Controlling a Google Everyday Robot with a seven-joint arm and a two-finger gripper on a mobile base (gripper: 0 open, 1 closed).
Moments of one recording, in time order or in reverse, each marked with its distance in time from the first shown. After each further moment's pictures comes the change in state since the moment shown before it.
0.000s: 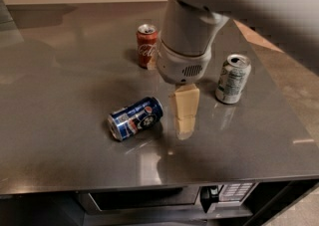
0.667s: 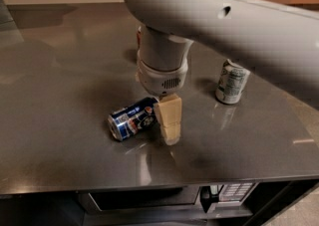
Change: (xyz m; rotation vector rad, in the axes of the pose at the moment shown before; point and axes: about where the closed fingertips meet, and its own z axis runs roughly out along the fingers) arm -0.014 -0.011 0.039 -0.026 0.061 -0.056
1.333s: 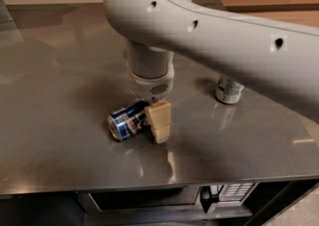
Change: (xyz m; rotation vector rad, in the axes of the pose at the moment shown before) arm -0.006 -0.009 0.027 -0.042 0.053 -0.012
